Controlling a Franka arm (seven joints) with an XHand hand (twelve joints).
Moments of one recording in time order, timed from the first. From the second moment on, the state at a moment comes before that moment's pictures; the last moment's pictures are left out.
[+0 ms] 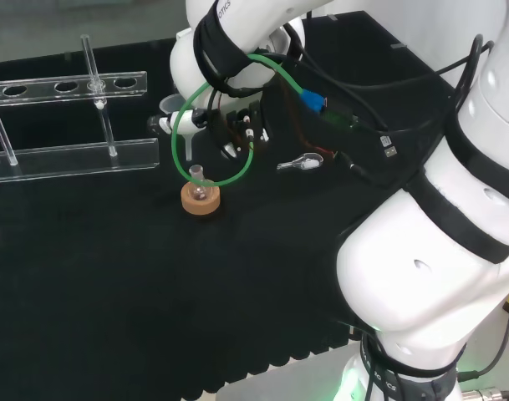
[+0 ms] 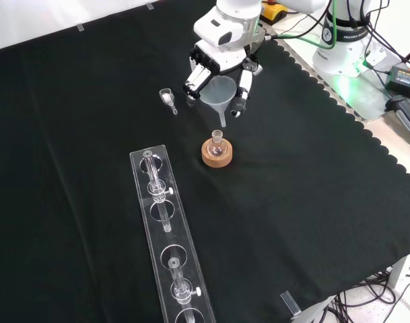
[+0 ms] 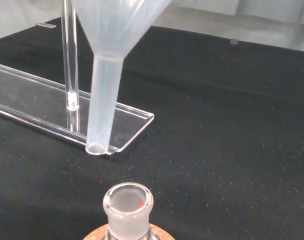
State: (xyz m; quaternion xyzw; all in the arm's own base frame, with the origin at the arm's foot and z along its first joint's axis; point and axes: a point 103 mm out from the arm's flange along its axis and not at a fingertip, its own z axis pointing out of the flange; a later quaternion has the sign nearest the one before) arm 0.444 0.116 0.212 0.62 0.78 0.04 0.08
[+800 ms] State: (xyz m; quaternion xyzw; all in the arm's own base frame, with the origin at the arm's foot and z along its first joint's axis) arm 0.459 0.105 0.183 0.64 0.77 0.02 0.07
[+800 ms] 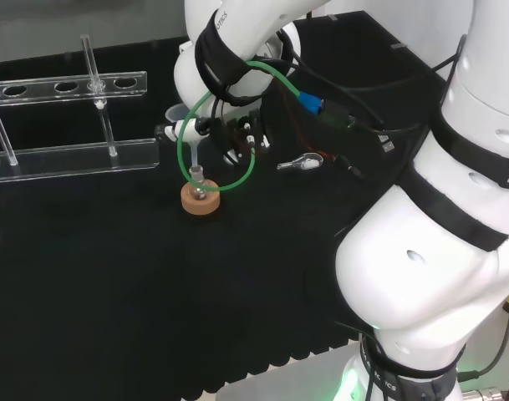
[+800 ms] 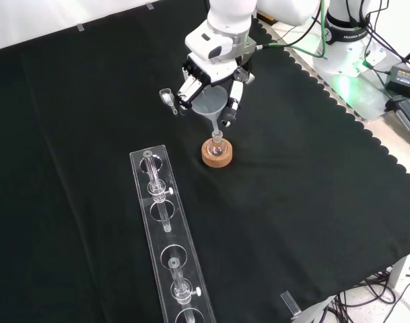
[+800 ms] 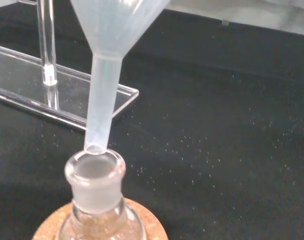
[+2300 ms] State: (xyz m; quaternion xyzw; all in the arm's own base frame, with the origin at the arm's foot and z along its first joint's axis) arm 0.458 0.107 0.190 0.62 0.78 0.02 0.08
